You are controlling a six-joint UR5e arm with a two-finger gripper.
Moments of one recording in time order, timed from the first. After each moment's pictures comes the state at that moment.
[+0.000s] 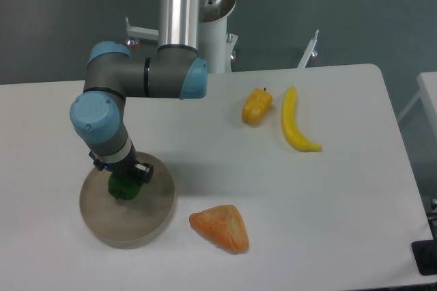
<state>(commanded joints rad) 1.80 -2.16 -1.33 -1.26 1.58 0.34</state>
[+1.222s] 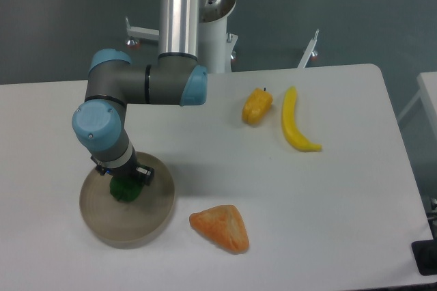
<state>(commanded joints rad) 1.81 -2.18 -1.33 -1.26 1.58 0.34</state>
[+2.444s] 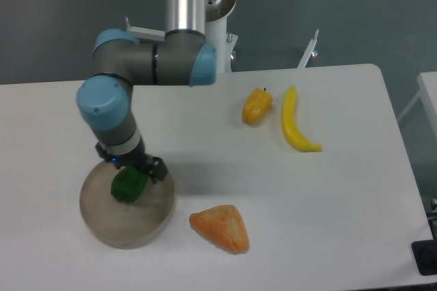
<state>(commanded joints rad) 1.94 -2.06 -1.33 -1.27 1.66 0.60</state>
